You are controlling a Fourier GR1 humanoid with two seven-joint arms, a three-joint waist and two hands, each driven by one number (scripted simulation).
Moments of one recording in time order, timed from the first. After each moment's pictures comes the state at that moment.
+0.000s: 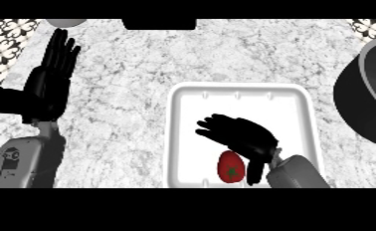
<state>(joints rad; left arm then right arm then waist) -0.29 0.21 0.10 -1.54 0.14 0.10 0.07 -0.23 -0.21 0.45 -1.41 0.99 0.35 -0.42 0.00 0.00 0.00</state>
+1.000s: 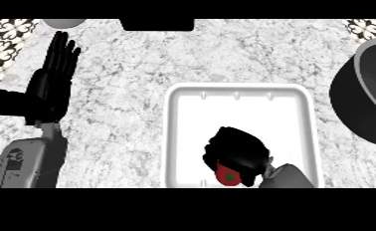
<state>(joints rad) -0.28 0.19 0.12 -1.53 0.12 0.10 0.04 -0.19 -0.17 0.51 -1.45 1.15 0.20 -0.56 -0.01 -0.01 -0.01</state>
